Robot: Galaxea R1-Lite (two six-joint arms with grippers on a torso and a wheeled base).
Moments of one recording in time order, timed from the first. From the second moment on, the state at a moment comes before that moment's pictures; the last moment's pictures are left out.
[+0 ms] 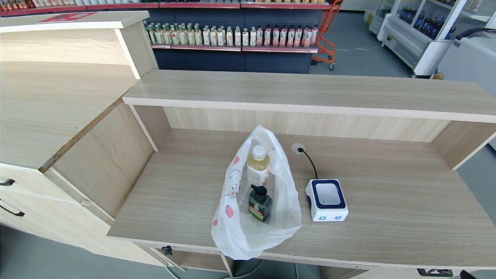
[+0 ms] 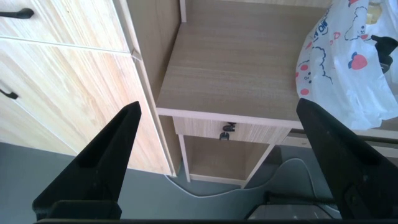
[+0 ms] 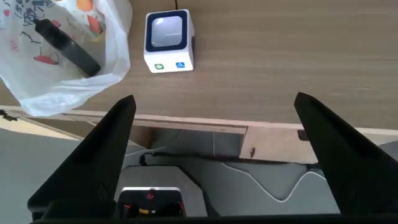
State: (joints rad) left arm 0.00 0.00 0.00 0.00 0.01 0.00; right arm 0.04 0.40 -0.05 -0.18 0.06 0.07
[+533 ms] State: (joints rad) left arm 0.00 0.00 0.00 0.00 0.01 0.00; right arm -0.01 0.01 0.00 0.00 -0.03 0.02
